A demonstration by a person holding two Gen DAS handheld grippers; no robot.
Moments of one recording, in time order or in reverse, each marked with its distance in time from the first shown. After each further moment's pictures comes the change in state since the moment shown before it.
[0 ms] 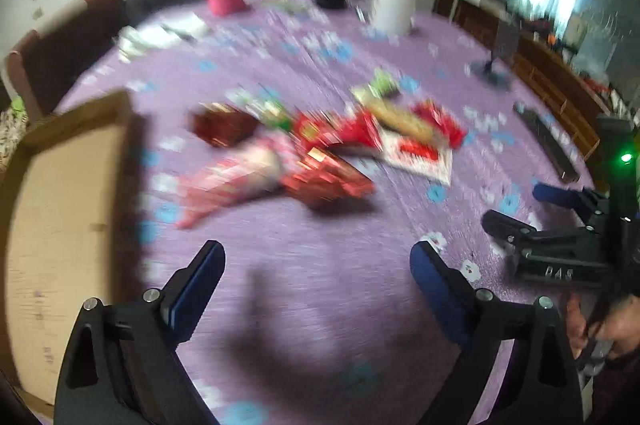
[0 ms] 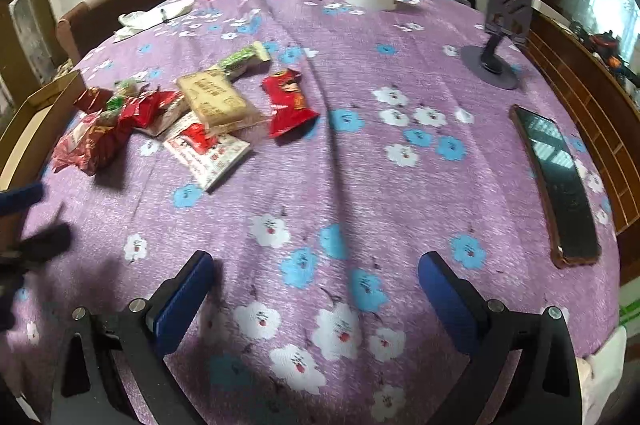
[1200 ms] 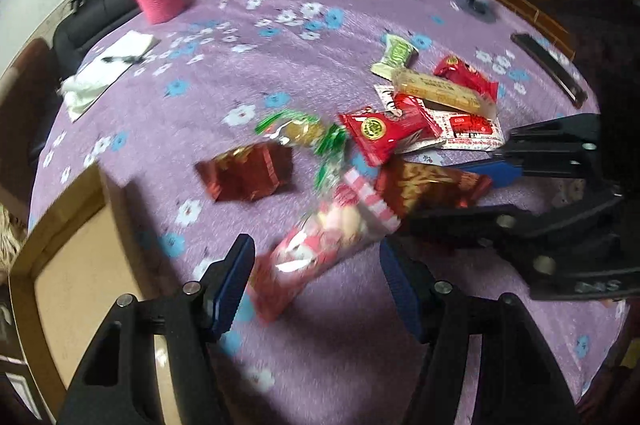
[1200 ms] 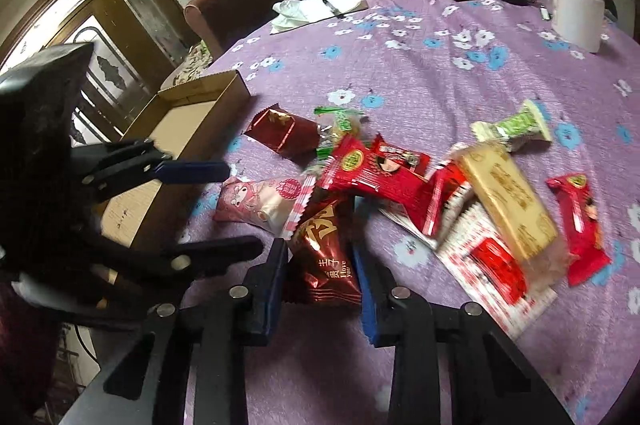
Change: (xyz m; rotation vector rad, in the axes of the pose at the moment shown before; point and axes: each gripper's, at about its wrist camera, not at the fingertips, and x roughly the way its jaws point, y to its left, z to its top) left arm 0.068 0.030 0.056 0.359 0.229 -0.066; right arm 0.028 0.114 0.069 -0.146 0.044 0.547
